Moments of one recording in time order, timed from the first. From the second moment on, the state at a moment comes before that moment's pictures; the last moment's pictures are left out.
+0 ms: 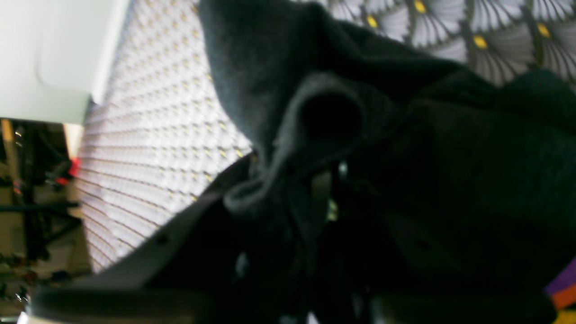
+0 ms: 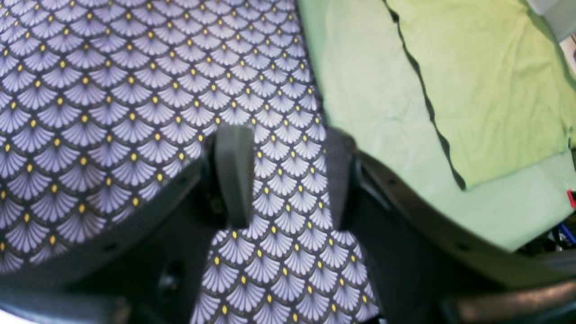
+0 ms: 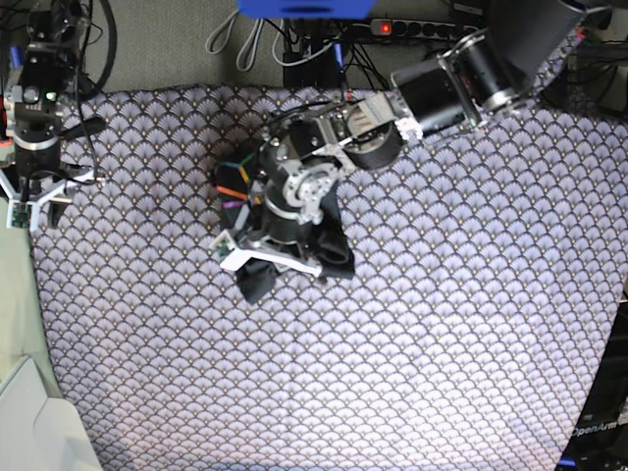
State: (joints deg) left arm -24.3 -4.8 66.3 79.0 15.9 16.5 51.5; right arm -21.4 12.4 22.6 114.1 -0.9 1.7 -34.2
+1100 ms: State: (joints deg) left arm -25.9 -1.9 66.8 73.6 16.1 16.5 51.2; right arm -21.4 12.3 22.4 114.1 -0.8 1.7 -34.0
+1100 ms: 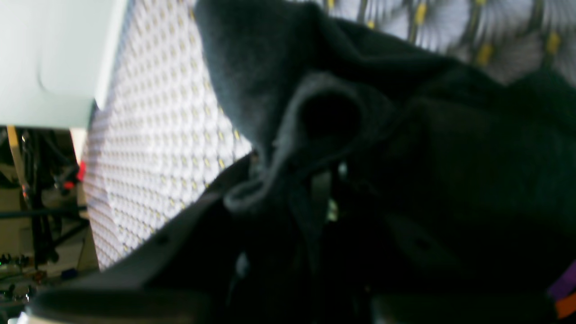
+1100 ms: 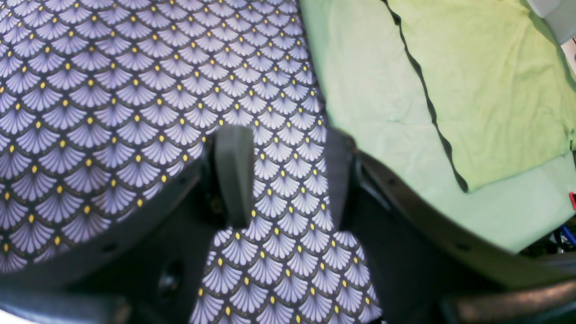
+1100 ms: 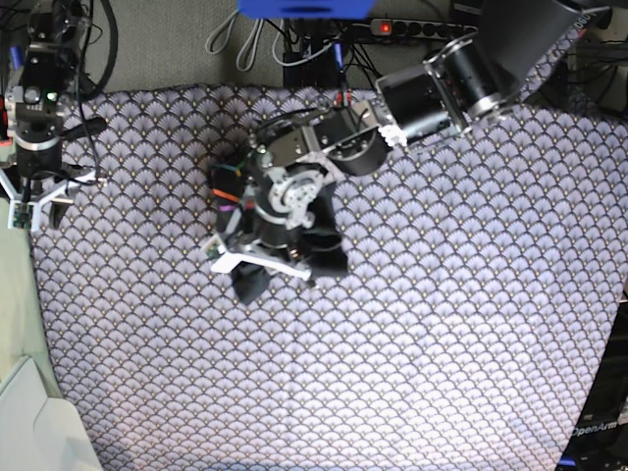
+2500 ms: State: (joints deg) left arm -24.3 -2.8 56.7 77.3 21.9 16.4 50.9; right arm -20.8 12.4 22.4 114.1 -0.8 1.7 -33.9
